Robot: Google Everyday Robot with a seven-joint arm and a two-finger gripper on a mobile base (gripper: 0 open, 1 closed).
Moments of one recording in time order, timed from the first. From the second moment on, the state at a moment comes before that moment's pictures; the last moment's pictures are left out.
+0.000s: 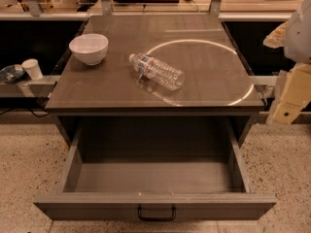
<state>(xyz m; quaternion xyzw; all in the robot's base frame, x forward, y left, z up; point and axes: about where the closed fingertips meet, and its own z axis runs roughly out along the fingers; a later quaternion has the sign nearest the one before) 0.438 -0.217 0.976 -0.60 0.78 -0.03 0.16</state>
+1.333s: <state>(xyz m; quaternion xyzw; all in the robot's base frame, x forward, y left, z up) 0.429 -0.229 0.835 -0.60 0.78 0.05 0.14</state>
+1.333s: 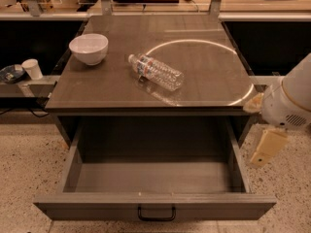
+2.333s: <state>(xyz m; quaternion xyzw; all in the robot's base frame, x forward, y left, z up) 0.355 -0.174 0.769 -0.62 0.76 0.14 0.08</state>
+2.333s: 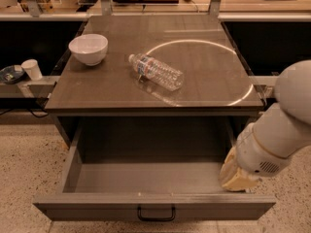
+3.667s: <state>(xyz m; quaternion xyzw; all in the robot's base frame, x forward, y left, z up) 0.264 -0.118 0.714 -0.67 0.72 0.18 0.03</state>
